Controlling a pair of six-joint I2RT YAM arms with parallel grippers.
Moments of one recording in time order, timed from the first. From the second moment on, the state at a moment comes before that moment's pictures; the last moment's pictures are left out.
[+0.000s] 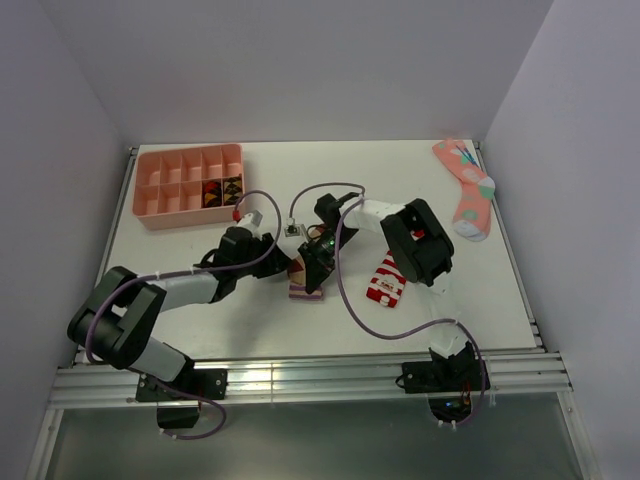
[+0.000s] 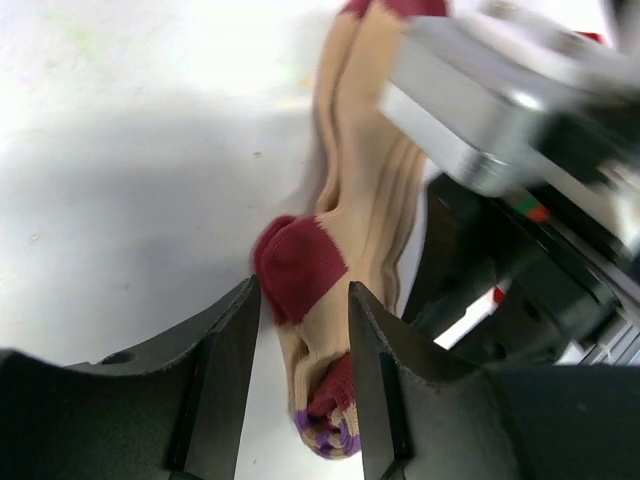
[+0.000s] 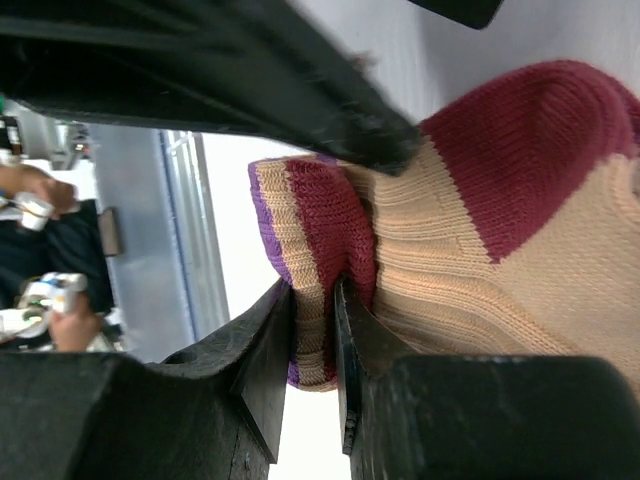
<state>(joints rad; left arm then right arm) -0.52 1.49 0.55 0.33 0.18 -0.74 0.58 2.22 1.52 -0.93 -1.03 -0.53</state>
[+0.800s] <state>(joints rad) -0.58 1.51 0.32 0.91 0.36 -0.62 0.56 2.25 1.55 -0.95 -1.00 -0.36</state>
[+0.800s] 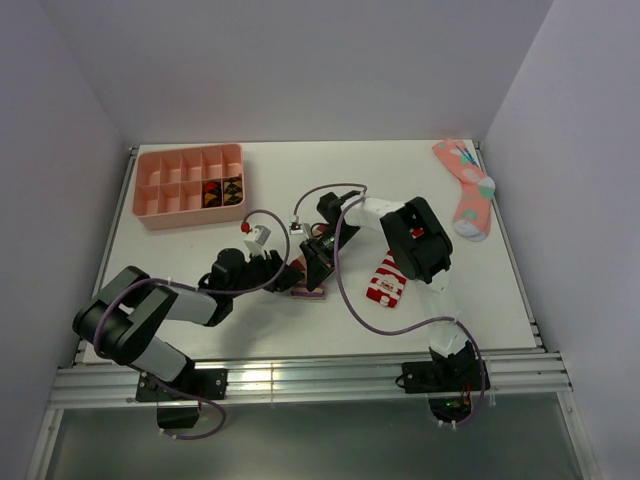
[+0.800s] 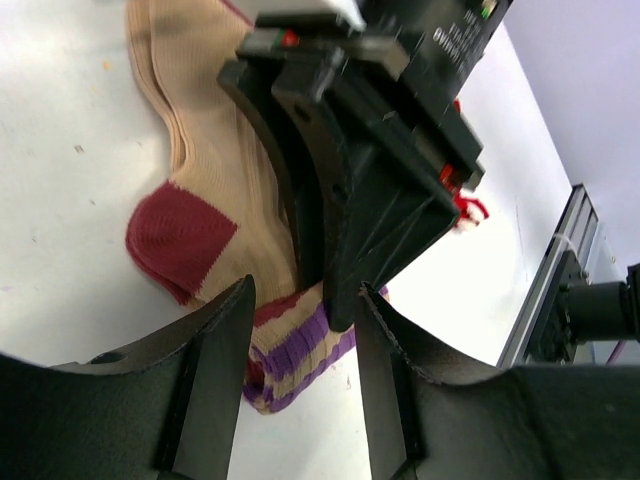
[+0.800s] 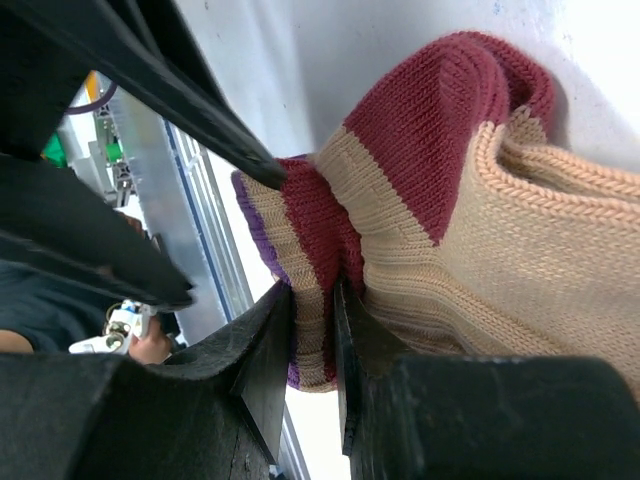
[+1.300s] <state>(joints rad) -0.59 1.60 0.32 0.92 0.40 -0.62 0.55 2.26 1.55 -0.95 -1.01 -0.33</state>
